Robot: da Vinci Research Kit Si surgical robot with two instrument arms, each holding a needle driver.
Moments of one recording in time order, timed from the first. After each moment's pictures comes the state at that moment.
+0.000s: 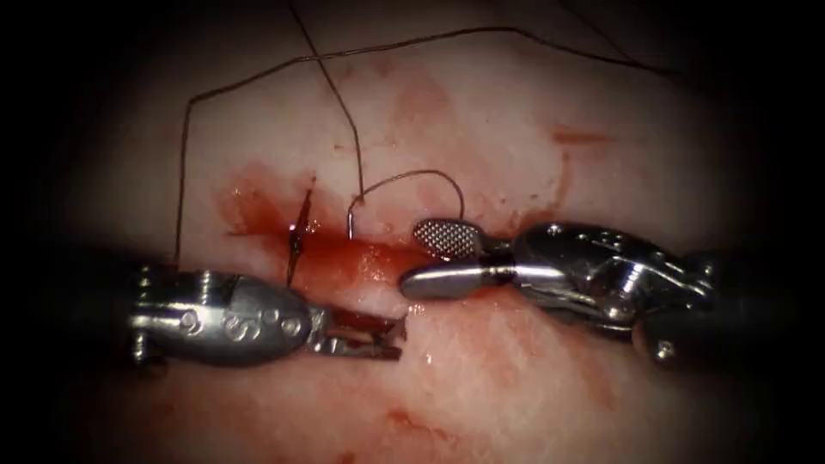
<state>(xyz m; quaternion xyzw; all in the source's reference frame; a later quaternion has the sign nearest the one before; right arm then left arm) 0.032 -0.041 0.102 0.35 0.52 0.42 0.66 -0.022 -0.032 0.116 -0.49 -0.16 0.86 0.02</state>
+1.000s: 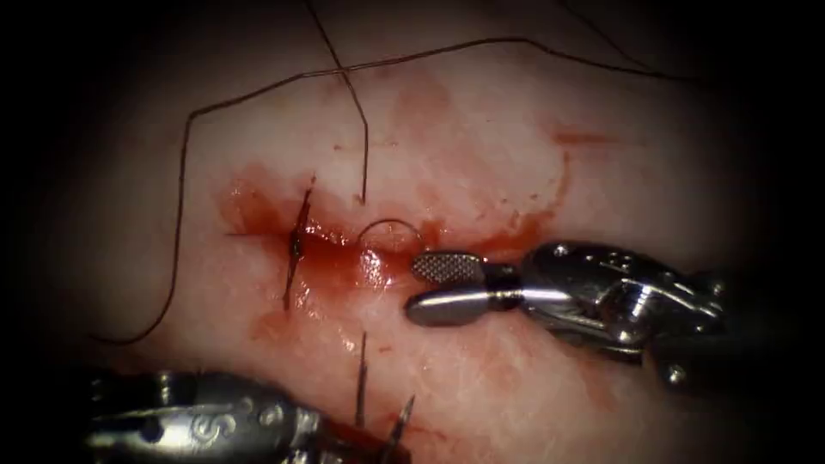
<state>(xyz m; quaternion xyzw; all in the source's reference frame) 0.032 -0.042 0.101 0.37 0.52 0.39 0.66 -0.024 -0.035 0.108 -0.56 -0.37 0.73 0.13</state>
